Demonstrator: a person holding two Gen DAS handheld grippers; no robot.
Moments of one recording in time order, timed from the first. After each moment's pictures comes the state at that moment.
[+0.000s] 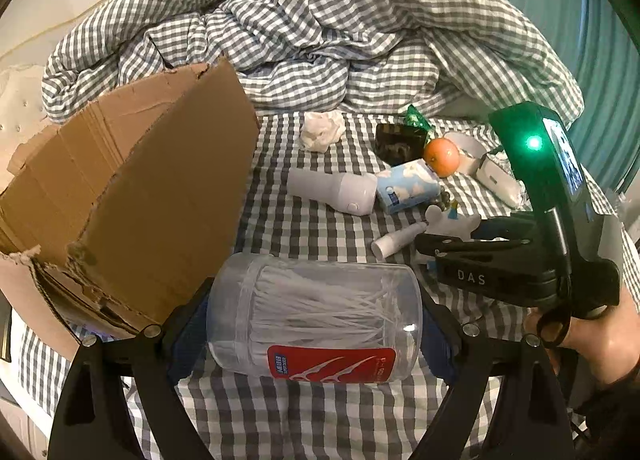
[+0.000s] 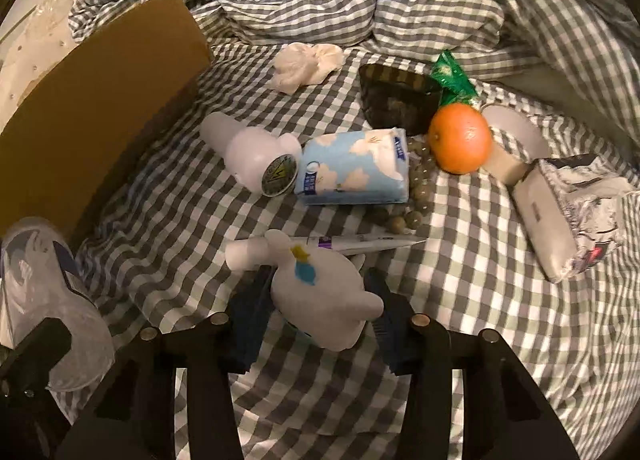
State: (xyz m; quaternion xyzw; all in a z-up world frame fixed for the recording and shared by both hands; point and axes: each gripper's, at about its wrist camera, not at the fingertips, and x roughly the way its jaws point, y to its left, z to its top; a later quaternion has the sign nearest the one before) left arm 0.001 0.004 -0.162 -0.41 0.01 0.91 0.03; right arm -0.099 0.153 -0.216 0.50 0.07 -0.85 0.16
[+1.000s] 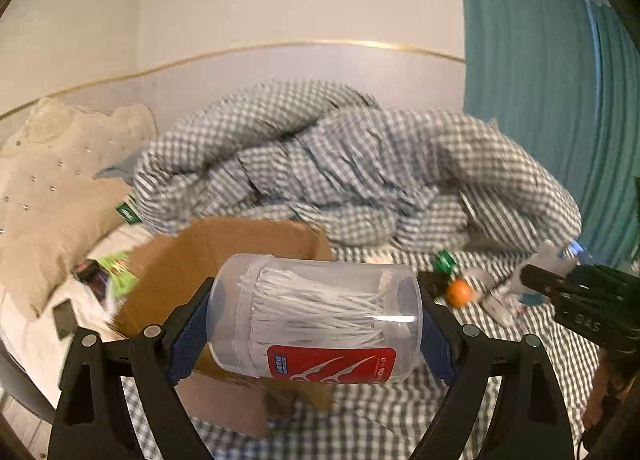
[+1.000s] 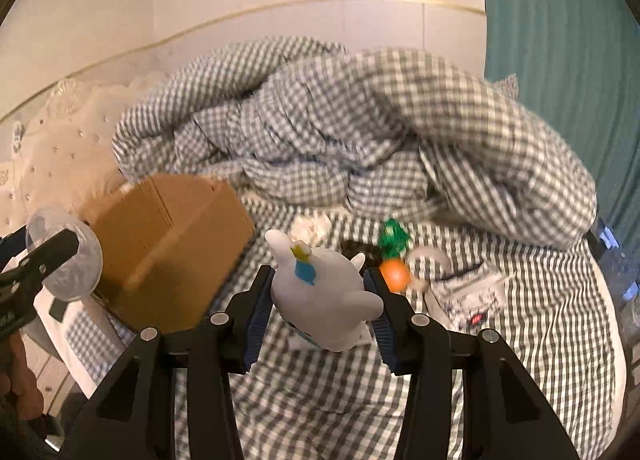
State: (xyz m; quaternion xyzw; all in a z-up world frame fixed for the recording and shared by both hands) left arm 0.045 -0.076 0.011 -0.26 -0.01 0.96 -0.05; right arm -0.011 0.153 -0.009 0.32 0.02 -0.94 0.14
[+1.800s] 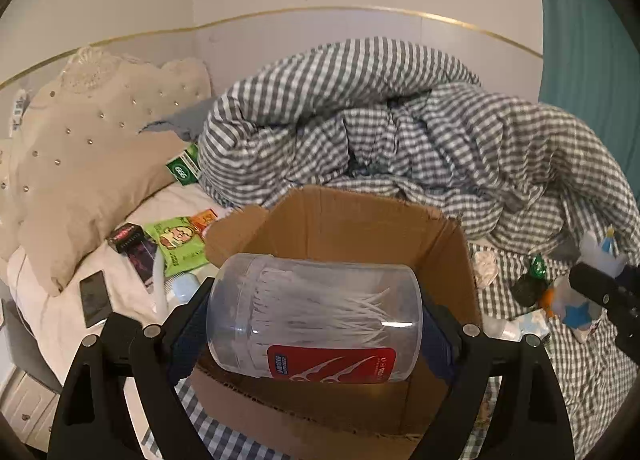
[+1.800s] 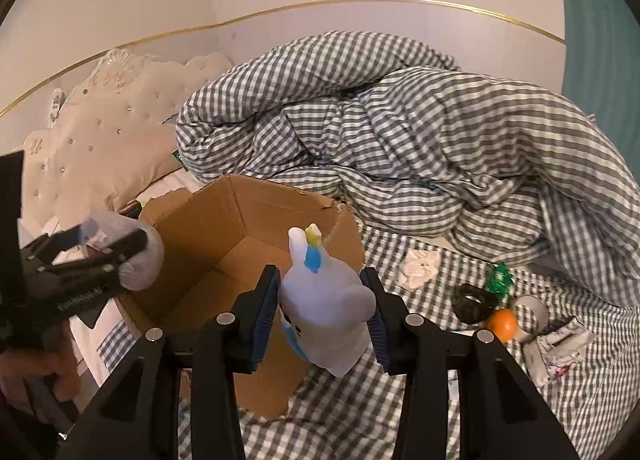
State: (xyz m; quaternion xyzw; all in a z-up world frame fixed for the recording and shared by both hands) left arm -0.017 -0.211 -0.047 -0.32 -0.04 0.94 -0.13; right arm -0.052 -0.002 -0.031 0.33 0.06 -0.91 0.23
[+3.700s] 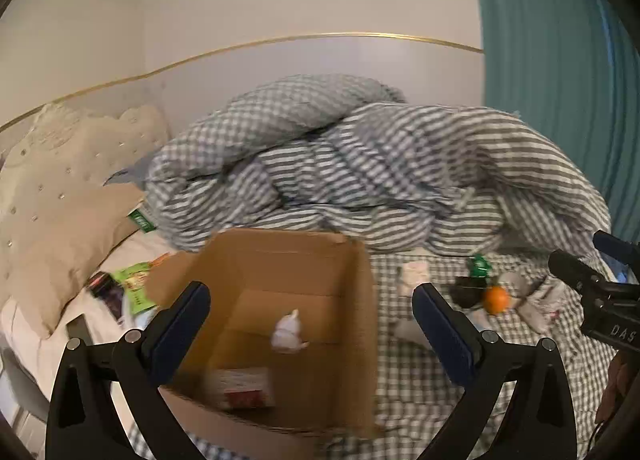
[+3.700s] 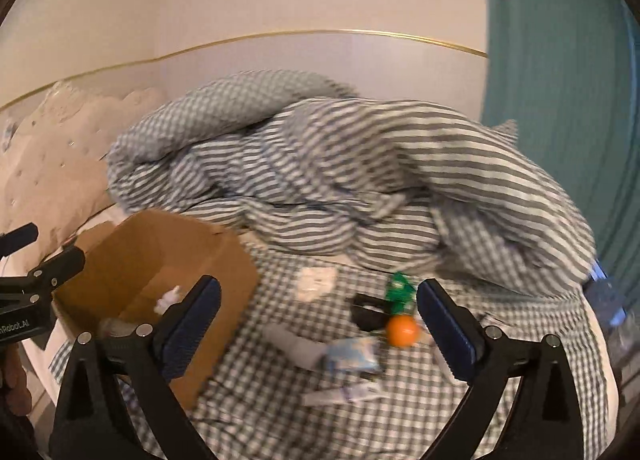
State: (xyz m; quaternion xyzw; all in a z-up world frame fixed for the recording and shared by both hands) left arm -0.002 -0.093 0.003 -0.28 0.02 0.96 -0.06; right arm -0.036 0.130 -0.003 0.27 0.04 -0.96 0.09
